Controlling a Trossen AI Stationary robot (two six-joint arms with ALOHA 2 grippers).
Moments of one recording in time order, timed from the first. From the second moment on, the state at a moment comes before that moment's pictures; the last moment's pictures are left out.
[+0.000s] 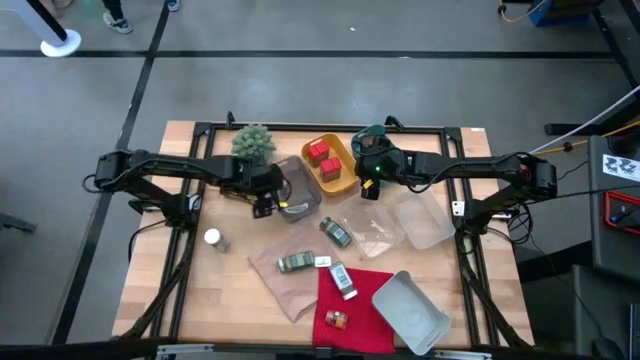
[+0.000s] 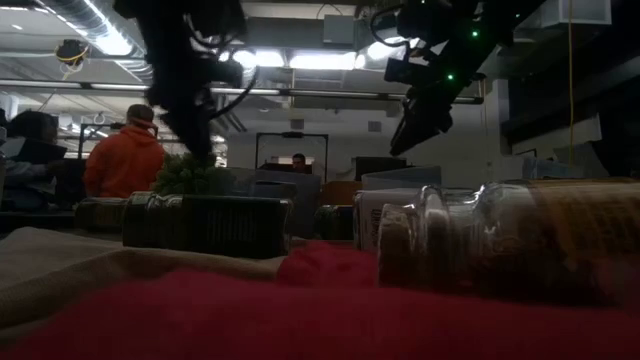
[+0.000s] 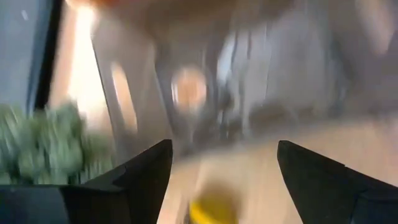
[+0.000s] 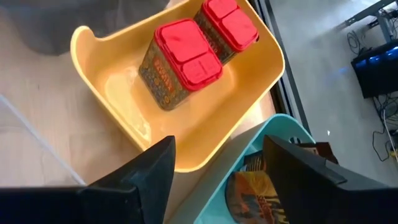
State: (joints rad) left arm 0.12 1.36 0.96 -0.81 -0.32 0.02; right arm -0.22 1.44 0.99 -0.38 0.35 -0.29
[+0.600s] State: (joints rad) left arm 0.14 1.36 0.96 -1.06 -0.32 0.22; right arm -0.22 1.44 0.99 -0.40 0.35 -0.28
